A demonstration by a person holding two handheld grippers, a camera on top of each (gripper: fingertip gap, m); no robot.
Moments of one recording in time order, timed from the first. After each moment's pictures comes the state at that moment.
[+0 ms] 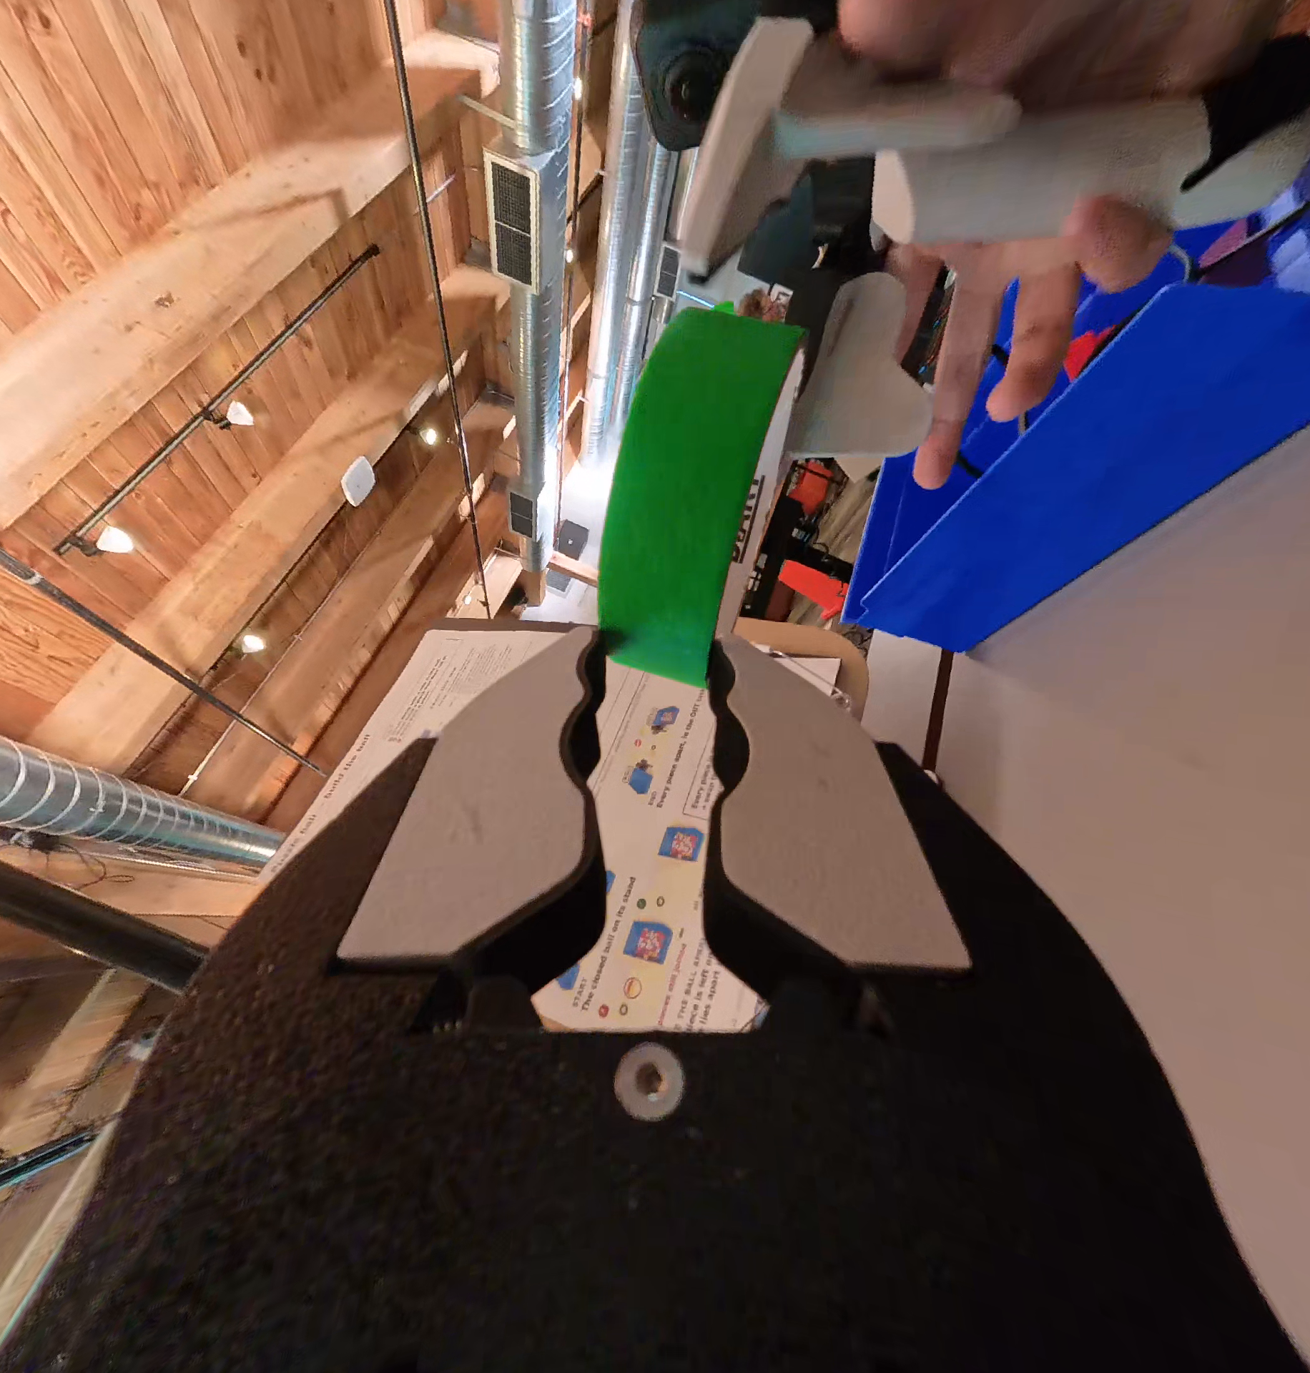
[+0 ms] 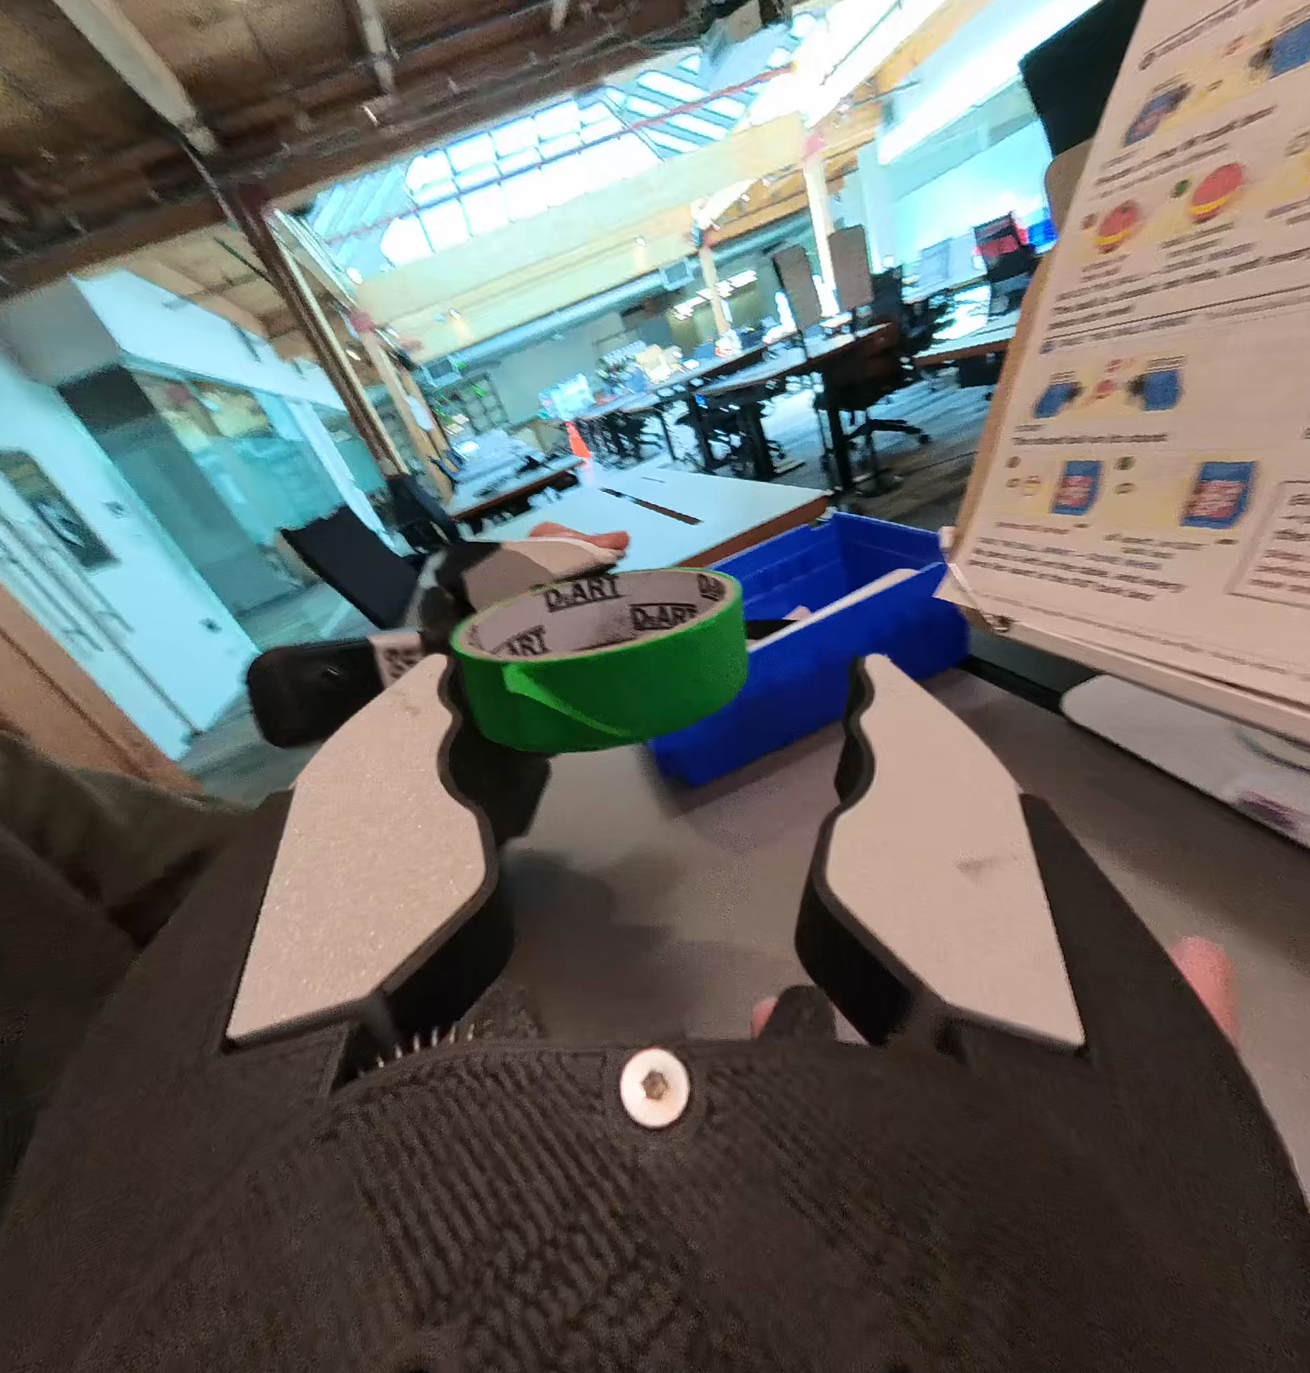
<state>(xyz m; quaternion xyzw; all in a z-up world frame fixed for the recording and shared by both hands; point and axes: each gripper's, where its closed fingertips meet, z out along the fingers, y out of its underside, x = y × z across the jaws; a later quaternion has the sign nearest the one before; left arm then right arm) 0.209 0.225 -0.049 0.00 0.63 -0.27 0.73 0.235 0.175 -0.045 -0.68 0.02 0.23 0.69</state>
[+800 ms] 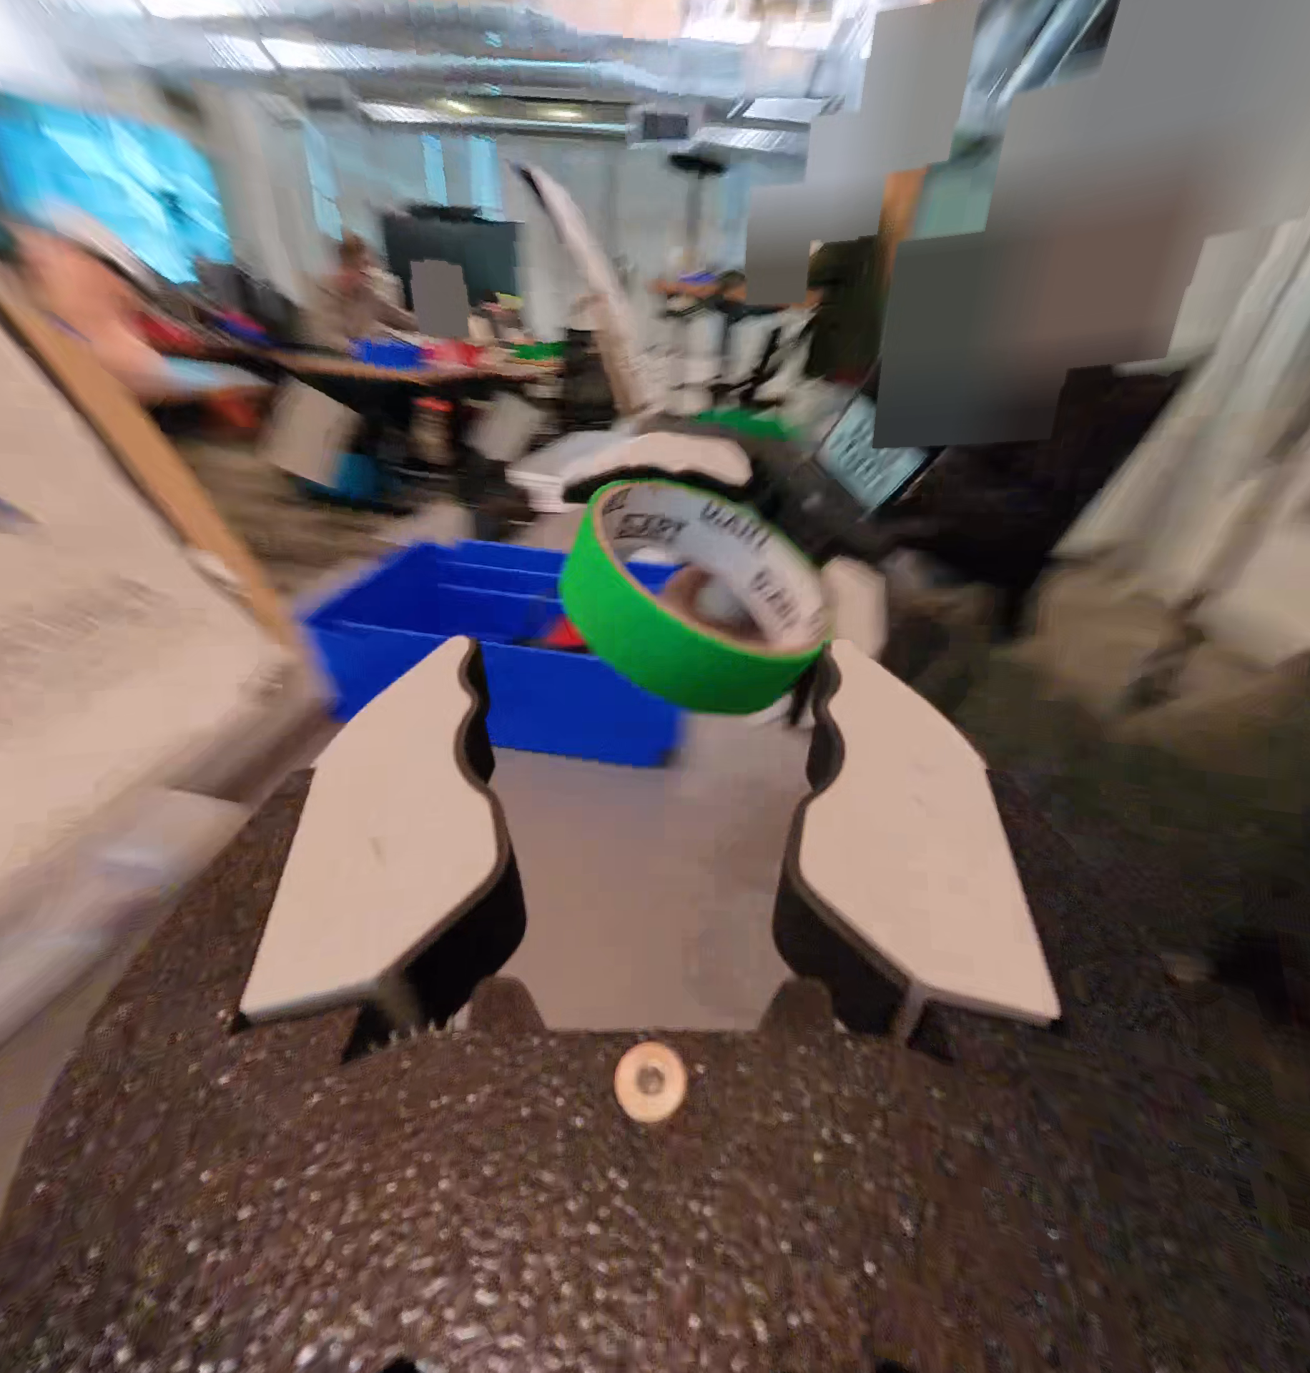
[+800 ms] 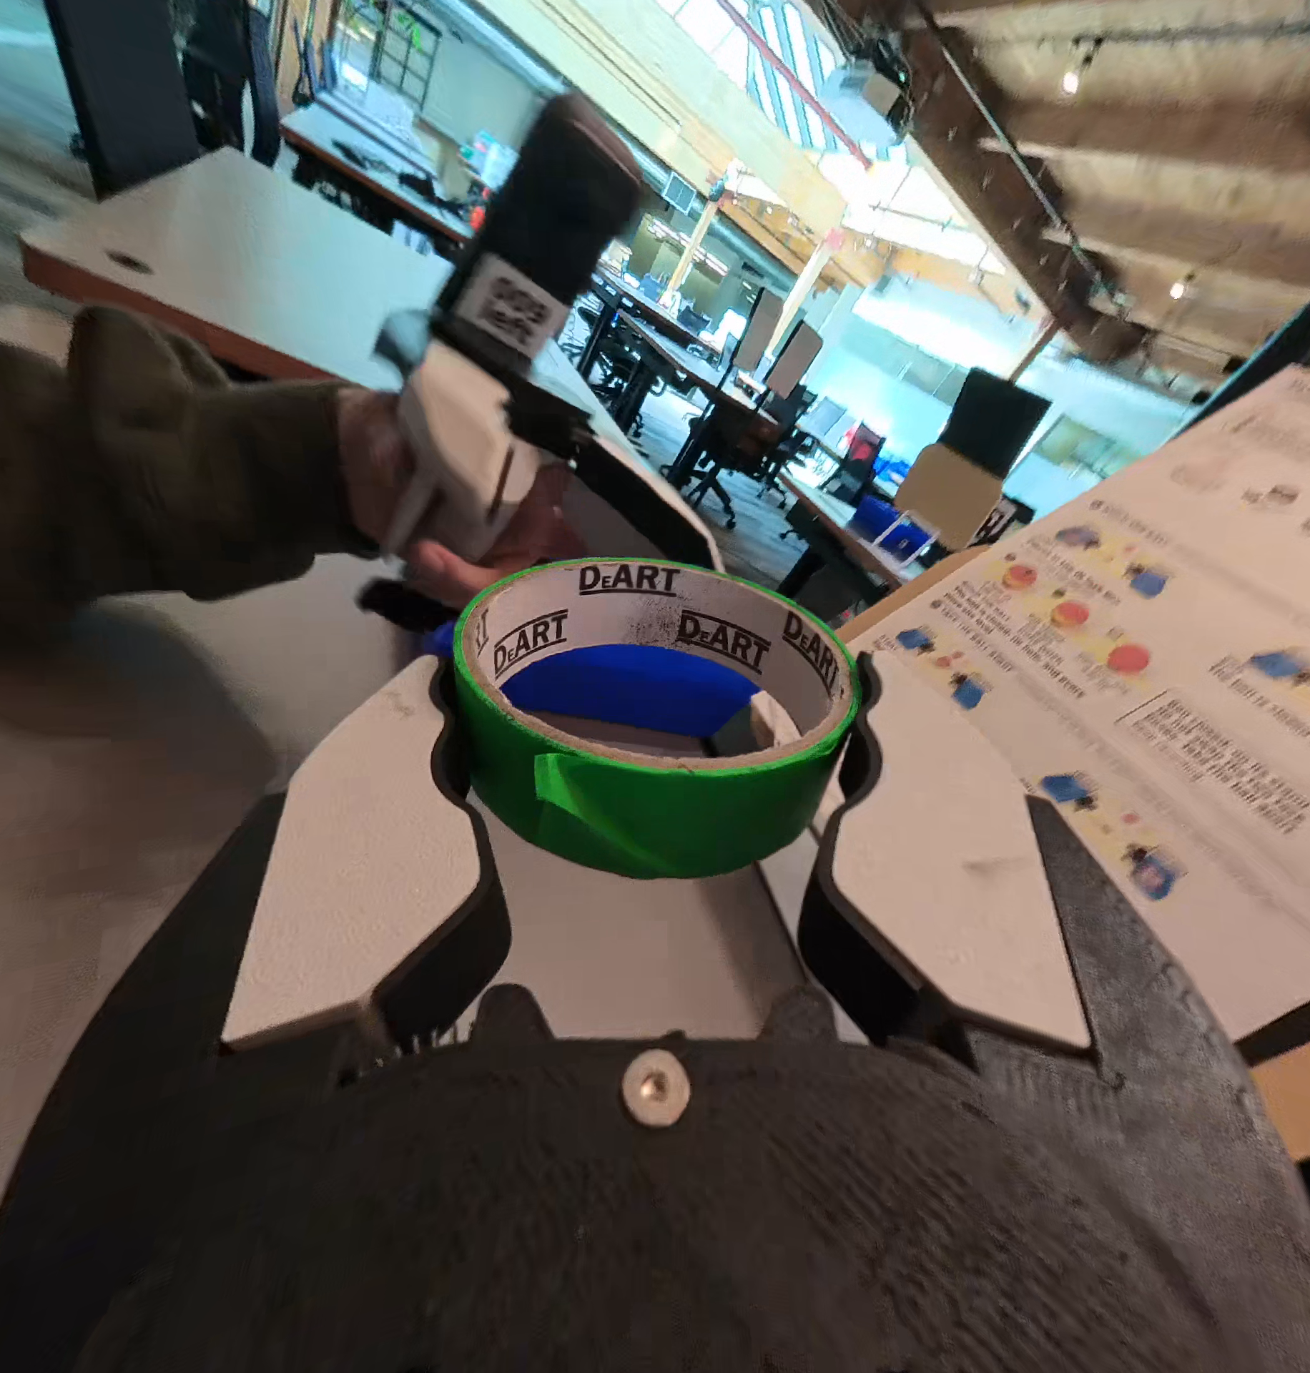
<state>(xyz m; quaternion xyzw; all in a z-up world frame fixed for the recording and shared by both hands) 0.197 0.202 -0.051 -0.28 0.64 -0.68 0.23 0.210 0.186 -0.055 -0.67 -0.26 -0.11 0.69</state>
